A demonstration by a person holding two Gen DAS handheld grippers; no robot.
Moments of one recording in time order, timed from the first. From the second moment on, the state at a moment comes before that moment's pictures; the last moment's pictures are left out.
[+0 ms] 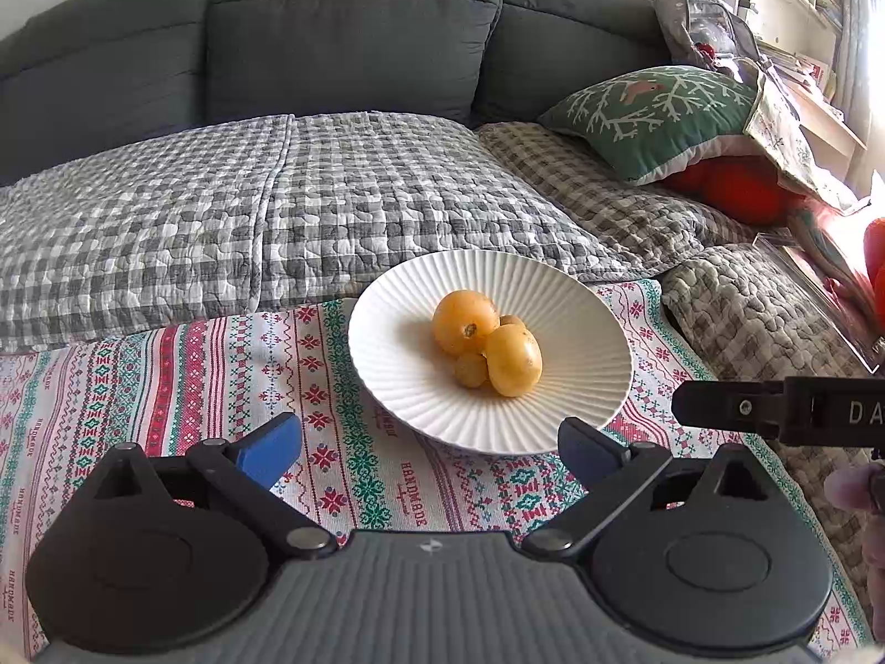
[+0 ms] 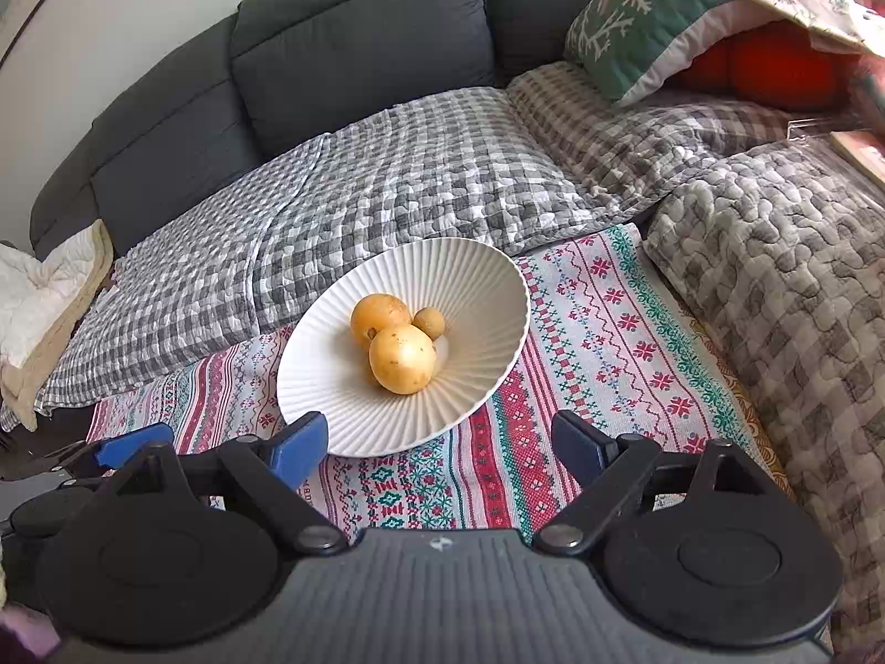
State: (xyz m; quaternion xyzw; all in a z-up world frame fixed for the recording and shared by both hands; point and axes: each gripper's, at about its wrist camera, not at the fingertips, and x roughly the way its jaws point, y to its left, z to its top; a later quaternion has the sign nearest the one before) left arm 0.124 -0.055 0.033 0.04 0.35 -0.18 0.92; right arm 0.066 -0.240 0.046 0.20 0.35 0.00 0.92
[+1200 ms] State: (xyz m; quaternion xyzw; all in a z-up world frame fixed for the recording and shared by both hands) left arm 0.042 0.013 -0.003 0.05 0.42 -0.11 0.90; right arm 0.012 -0.201 0.027 0.15 0.40 0.02 0.90
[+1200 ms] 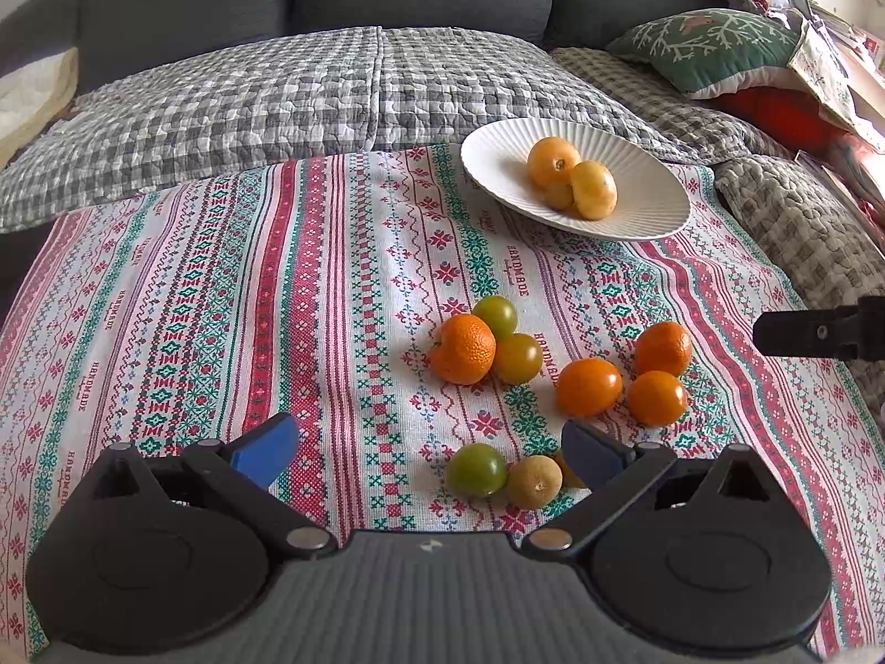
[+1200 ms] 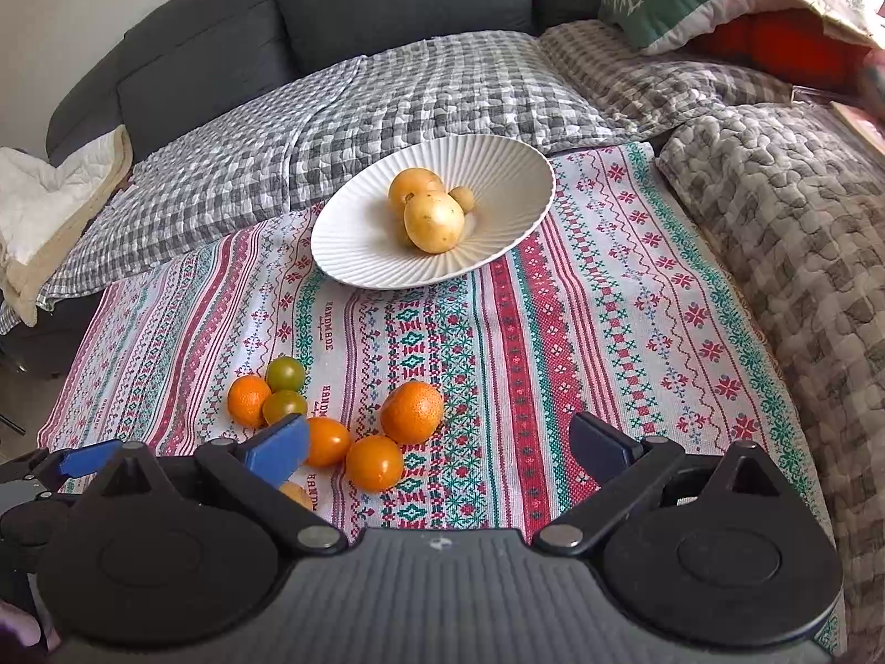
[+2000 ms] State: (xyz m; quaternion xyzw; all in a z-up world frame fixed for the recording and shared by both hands) left arm 0.078 0.003 -0.032 0.05 0.36 -0.11 0.93; right arm 0.052 -0.200 -0.016 0.20 0.44 -0.02 0.87
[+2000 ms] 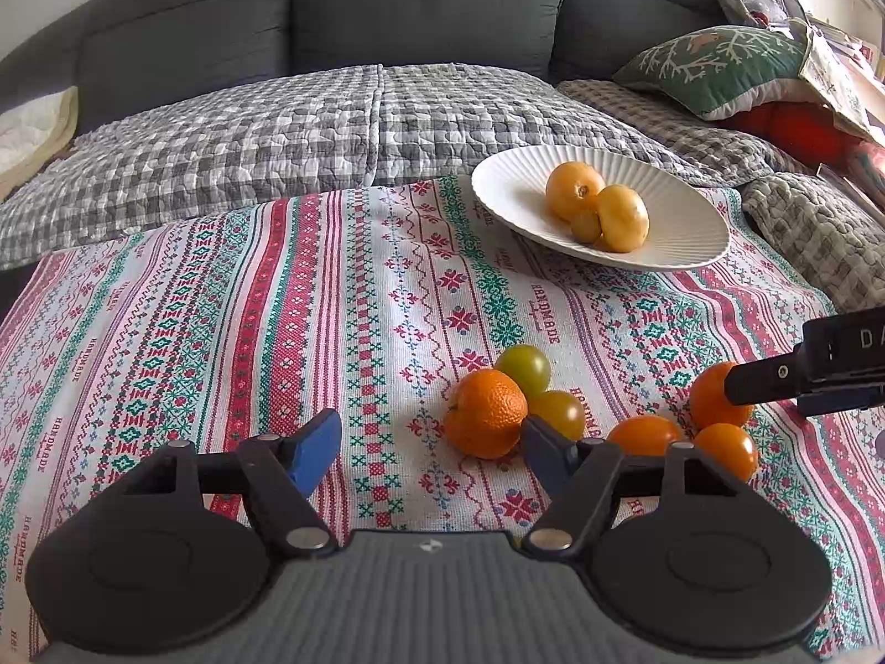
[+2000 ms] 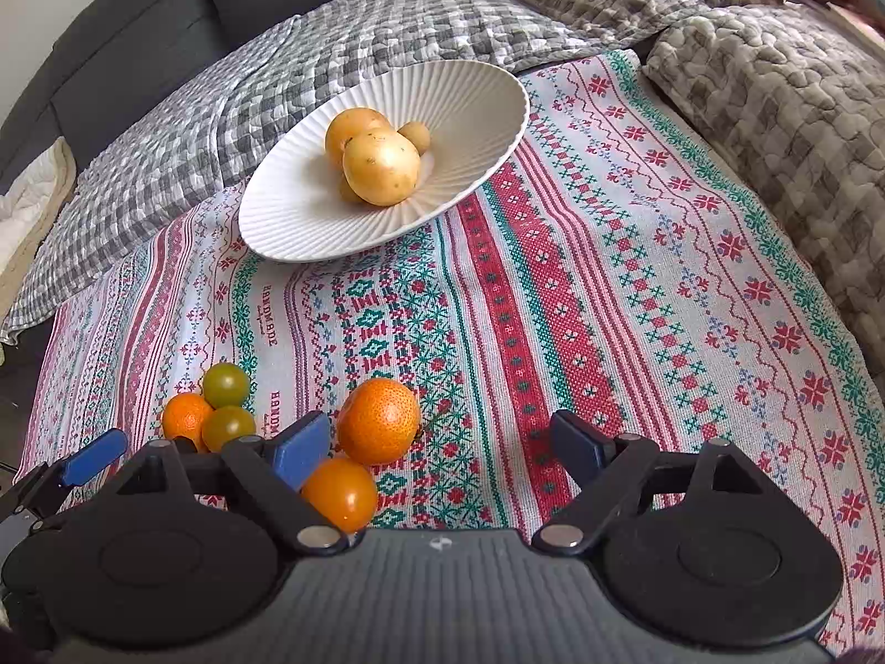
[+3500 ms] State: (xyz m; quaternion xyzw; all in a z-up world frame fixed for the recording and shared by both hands) left arm 0.092 -0.009 -0.028 -0.01 0.41 -0.10 0.91; right arm 0.054 -0.192 -0.014 0.19 0.46 -0.01 0.87
